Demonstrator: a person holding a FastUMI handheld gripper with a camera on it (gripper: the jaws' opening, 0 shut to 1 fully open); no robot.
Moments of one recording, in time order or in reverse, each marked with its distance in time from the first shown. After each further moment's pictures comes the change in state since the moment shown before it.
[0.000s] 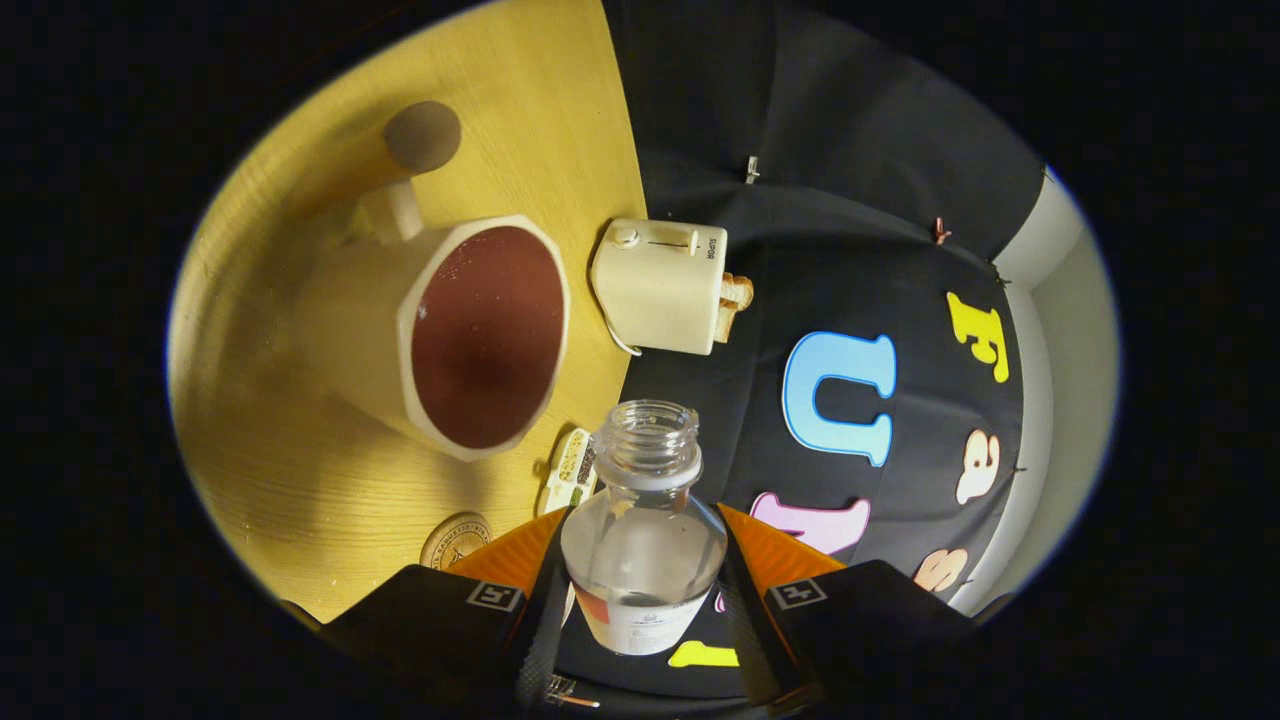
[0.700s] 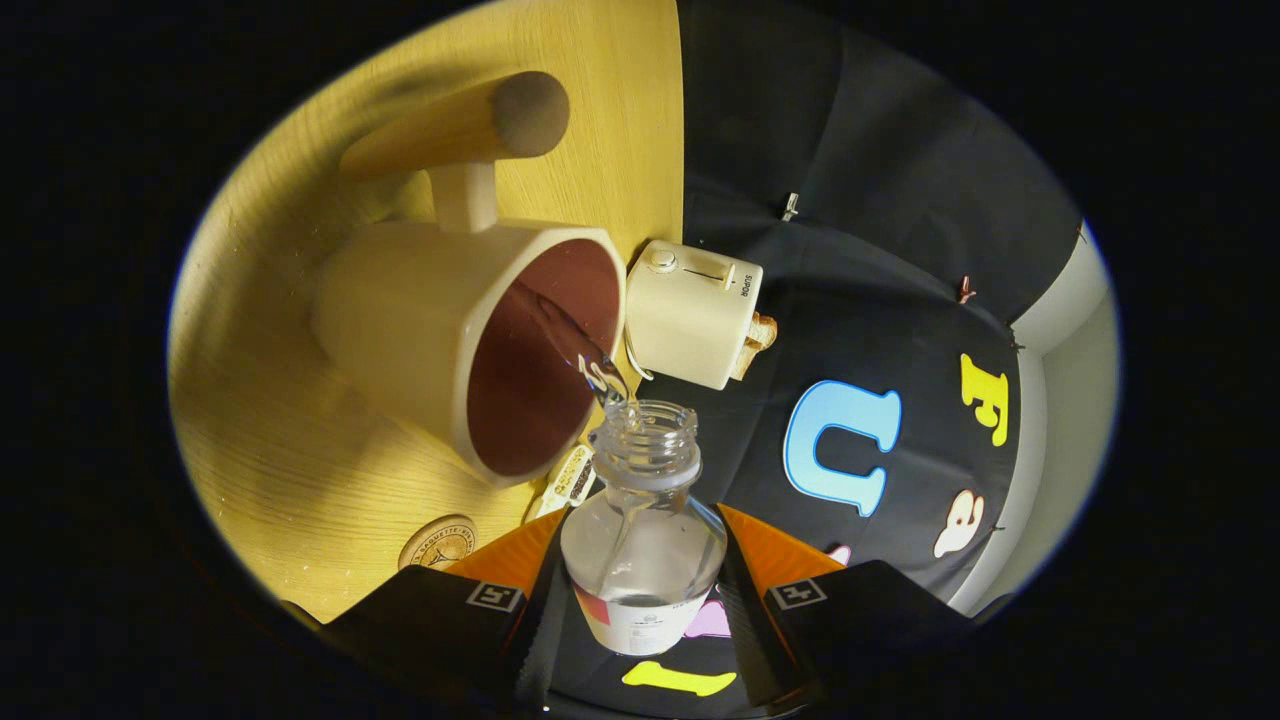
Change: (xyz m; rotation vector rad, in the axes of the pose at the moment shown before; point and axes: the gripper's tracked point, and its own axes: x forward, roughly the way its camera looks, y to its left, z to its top) arm 0.008 0.006 0.017 -0.144 -0.069 0.017
